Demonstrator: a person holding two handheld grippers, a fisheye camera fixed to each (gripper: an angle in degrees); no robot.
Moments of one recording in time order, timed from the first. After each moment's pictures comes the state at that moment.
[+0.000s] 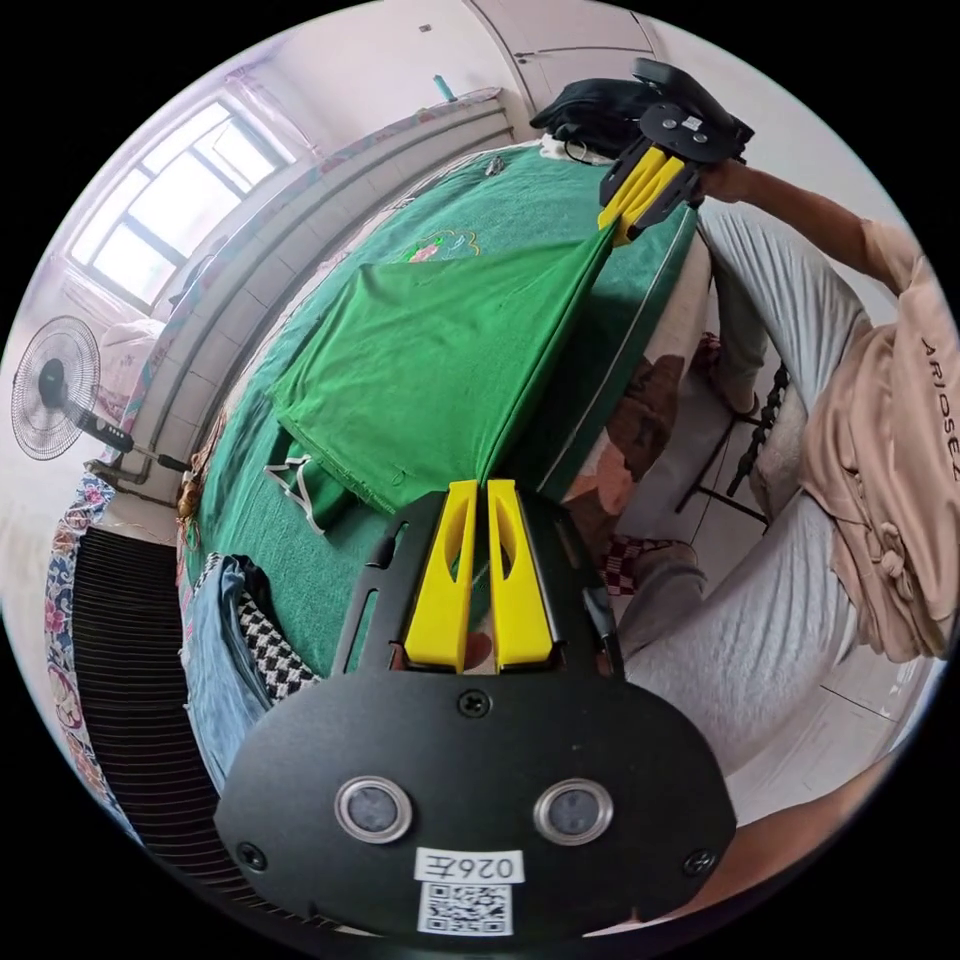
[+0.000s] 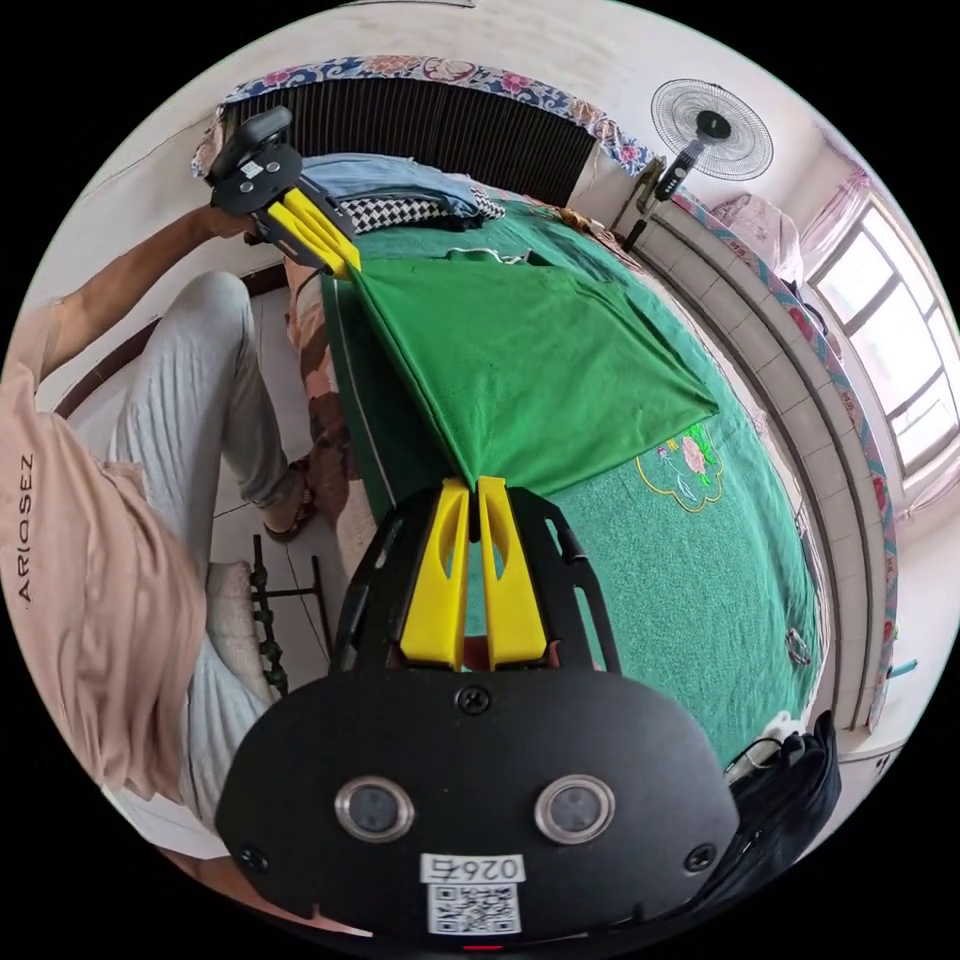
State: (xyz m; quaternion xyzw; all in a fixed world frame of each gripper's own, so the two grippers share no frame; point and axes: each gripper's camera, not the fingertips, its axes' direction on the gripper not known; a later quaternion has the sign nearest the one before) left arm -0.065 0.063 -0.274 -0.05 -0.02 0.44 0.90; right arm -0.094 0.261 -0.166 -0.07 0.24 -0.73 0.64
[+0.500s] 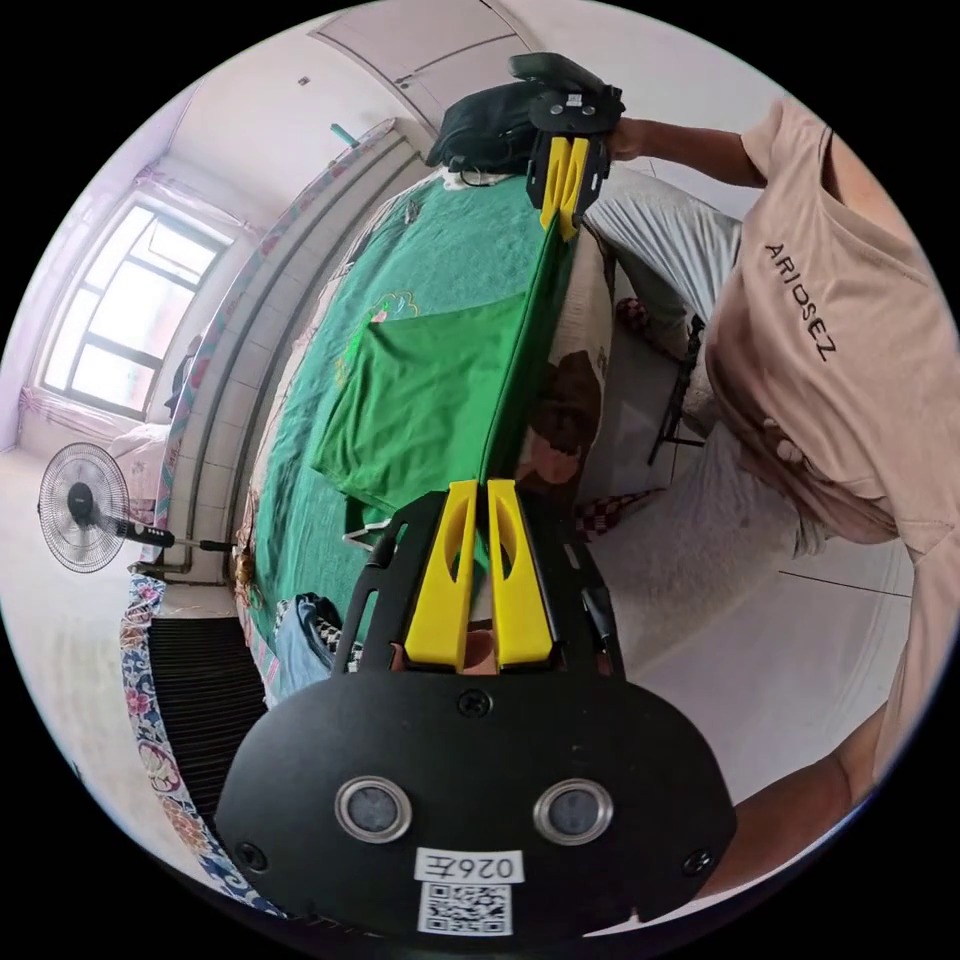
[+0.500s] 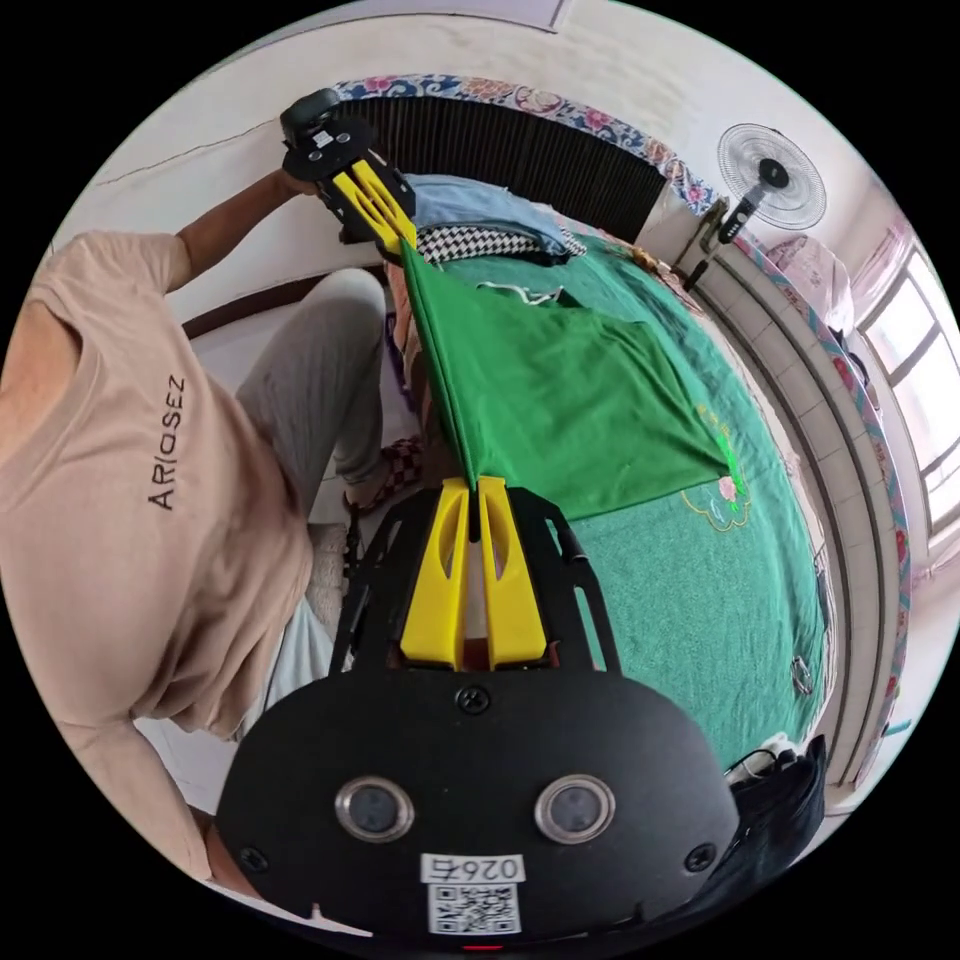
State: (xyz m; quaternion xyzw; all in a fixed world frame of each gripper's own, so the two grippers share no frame) left arm -0.049 0.036 -0.354 -0.01 -0.04 0.55 0.84; right arm -0.042 0.276 -0.180 -0.11 0.18 -0.76 0.61
